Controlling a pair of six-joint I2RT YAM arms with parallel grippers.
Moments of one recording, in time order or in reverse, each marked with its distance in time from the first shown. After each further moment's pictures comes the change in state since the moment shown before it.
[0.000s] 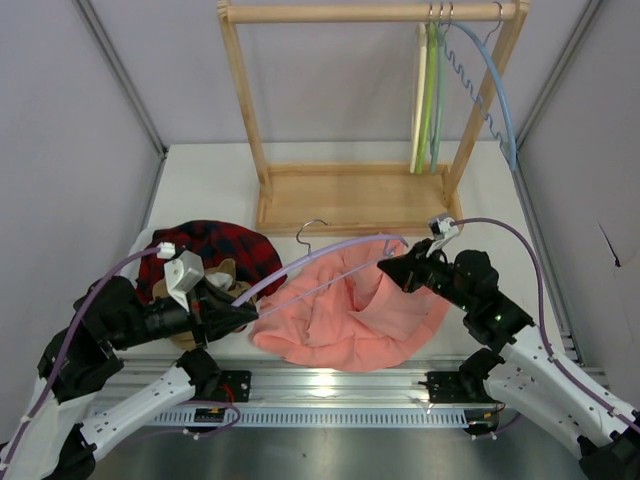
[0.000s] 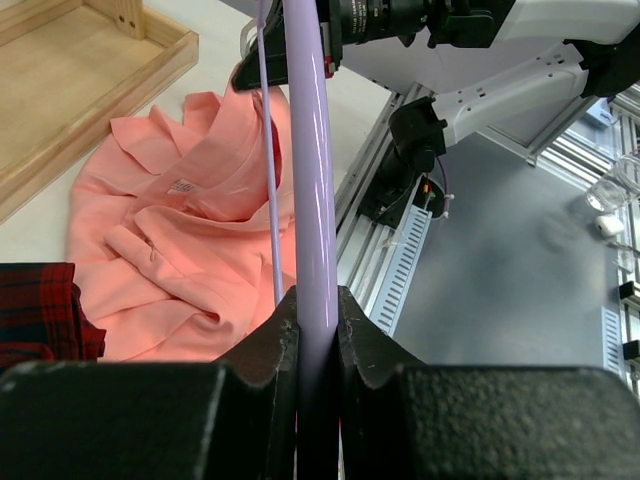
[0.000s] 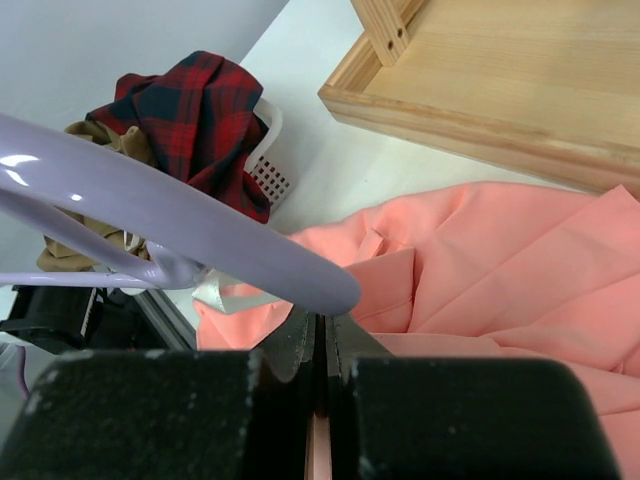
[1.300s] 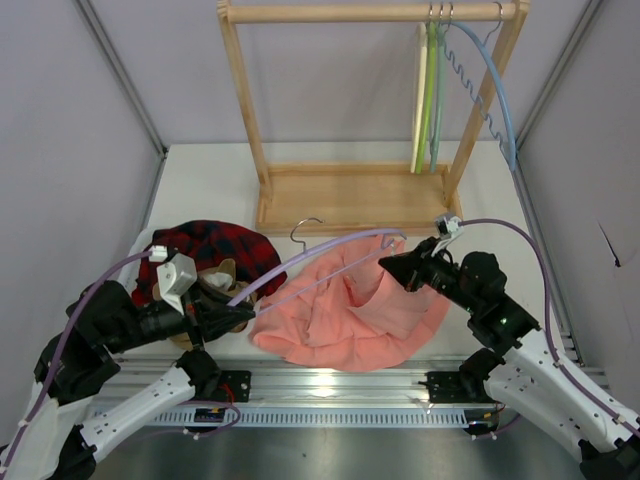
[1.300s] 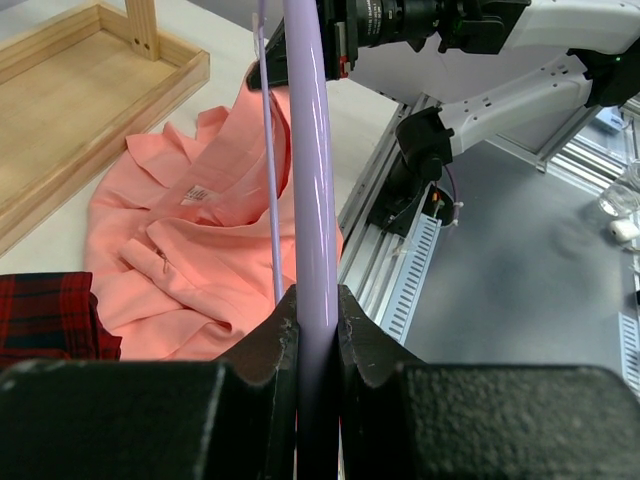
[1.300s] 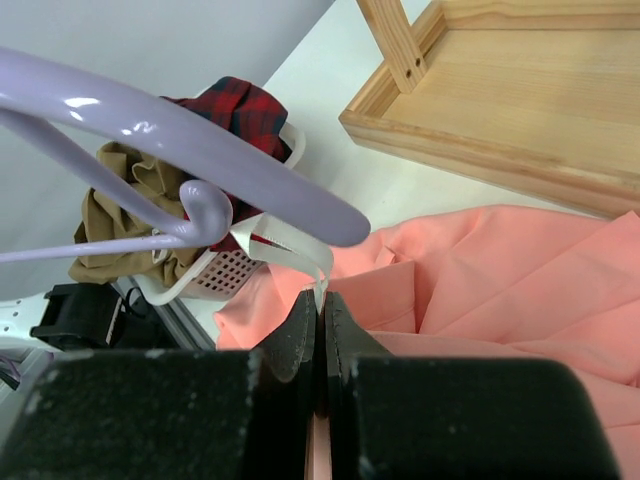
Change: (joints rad) left arm 0.000 -0.024 -0.002 0.016 -0.017 0.021; right arm 0.000 -0.037 0.013 0.004 -0.010 0.019
